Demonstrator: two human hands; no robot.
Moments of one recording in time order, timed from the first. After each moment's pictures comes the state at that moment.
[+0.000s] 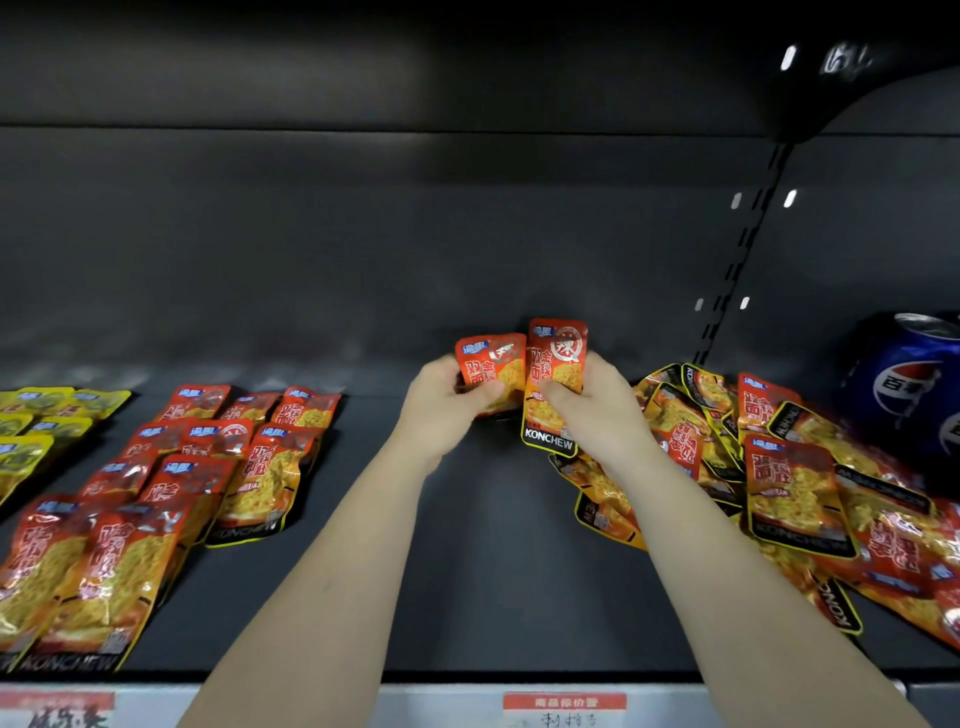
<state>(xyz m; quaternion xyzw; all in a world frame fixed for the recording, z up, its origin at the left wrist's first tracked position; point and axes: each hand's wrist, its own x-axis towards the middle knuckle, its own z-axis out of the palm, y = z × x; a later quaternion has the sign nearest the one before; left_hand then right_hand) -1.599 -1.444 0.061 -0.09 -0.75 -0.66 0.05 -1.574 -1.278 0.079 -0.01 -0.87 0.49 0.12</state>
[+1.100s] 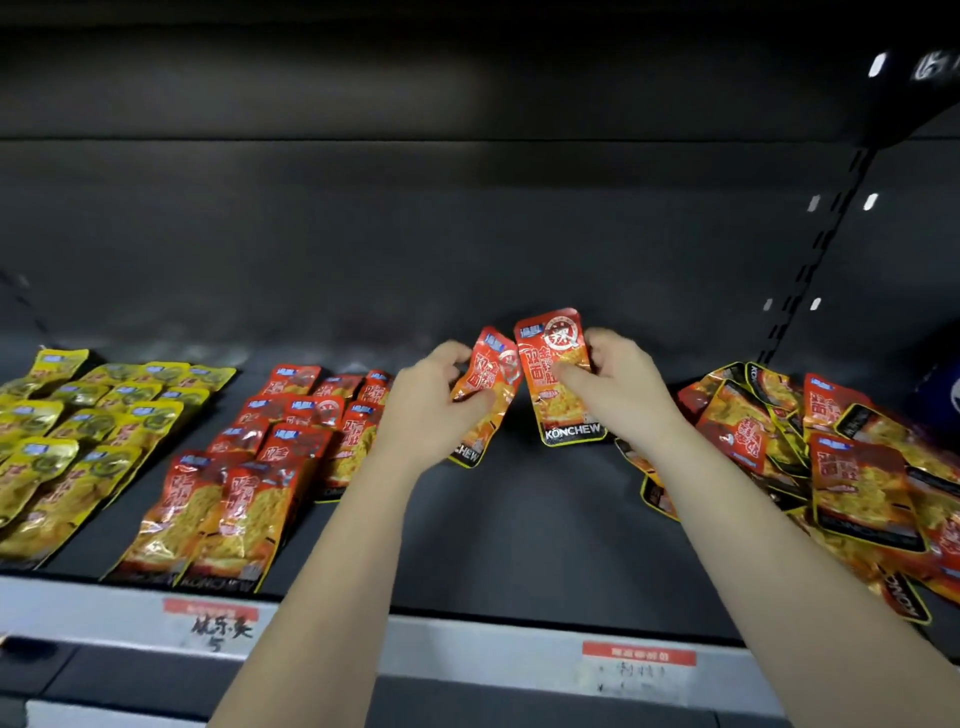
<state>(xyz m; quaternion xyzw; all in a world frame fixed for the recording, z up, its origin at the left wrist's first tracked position) -1.536 -1.517 0.090 -0.08 -0.89 -0.43 0.15 -1.563 -1.320 0.099 0.07 -0.86 0.49 0.11</state>
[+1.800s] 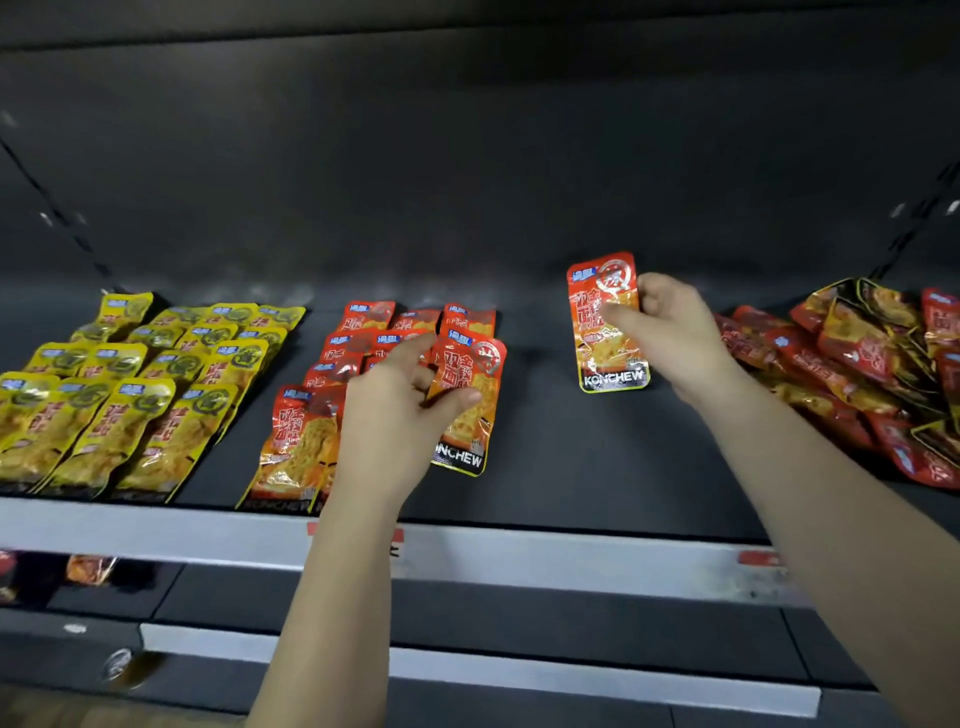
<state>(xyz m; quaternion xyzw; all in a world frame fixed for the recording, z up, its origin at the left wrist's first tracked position) -1.466 -1.624 0.065 0.00 -0.89 -0.42 0.19 -1.560 -1.382 0.069 0.02 -0.81 0.58 0.10</state>
